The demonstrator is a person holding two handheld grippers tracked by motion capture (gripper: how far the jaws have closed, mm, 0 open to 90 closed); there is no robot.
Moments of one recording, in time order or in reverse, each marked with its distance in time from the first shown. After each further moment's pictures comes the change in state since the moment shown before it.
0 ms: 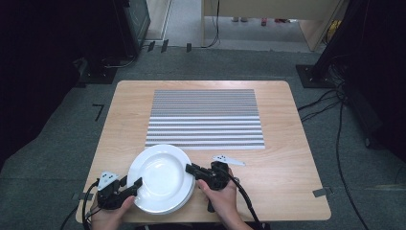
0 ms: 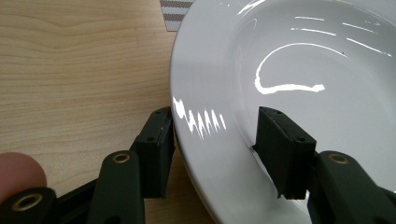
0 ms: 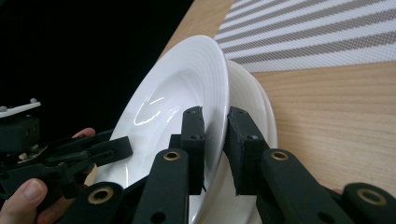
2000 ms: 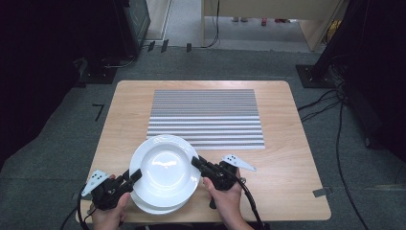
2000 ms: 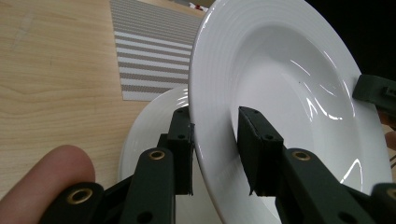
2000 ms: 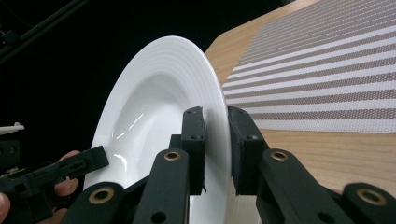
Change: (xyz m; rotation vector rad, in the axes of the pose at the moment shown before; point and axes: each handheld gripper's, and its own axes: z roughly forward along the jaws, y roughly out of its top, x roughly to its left) left arm -0.012 0.019 -0.023 -0.220 -0.170 -0.084; right arm 0.011 0.009 -0.025 -0.200 -0.007 -0.057
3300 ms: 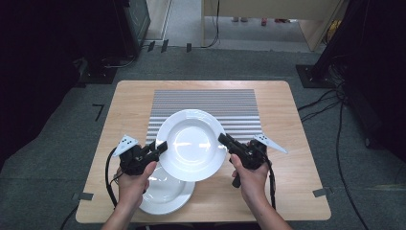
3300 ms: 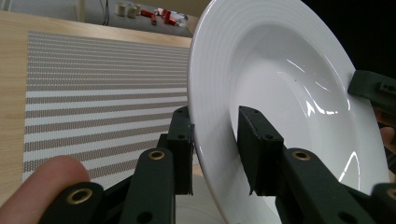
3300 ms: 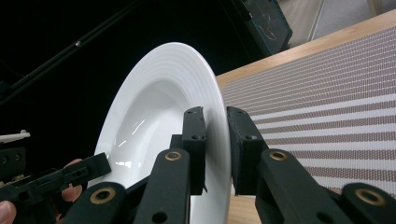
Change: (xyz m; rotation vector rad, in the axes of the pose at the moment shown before) left arm -0.047 0.066 0.072 0.017 -0.114 0.070; right arm -0.037 0.076 -0.036 -0.118 -0.047 0.021
